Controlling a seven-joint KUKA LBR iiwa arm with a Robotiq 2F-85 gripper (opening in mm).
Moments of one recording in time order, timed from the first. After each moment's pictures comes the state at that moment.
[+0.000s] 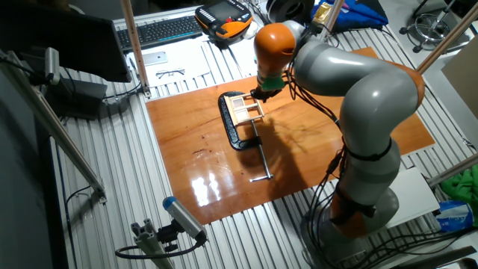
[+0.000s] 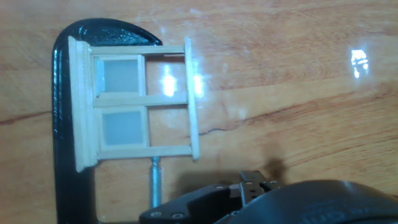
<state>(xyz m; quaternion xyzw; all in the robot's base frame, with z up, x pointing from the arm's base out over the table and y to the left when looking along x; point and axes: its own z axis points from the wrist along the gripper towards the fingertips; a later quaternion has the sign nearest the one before) 0.556 0.093 0.177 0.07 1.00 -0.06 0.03</state>
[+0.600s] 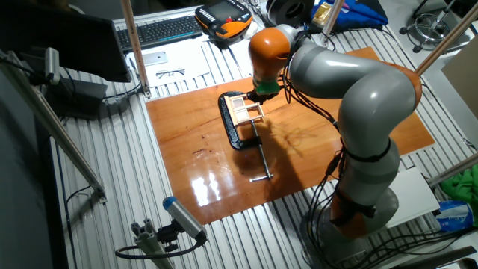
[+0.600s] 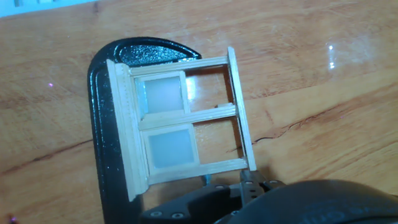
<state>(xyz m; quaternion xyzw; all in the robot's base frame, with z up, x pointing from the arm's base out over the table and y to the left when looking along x) 0.554 0.098 0.168 0.10 0.99 -0.04 0.04</state>
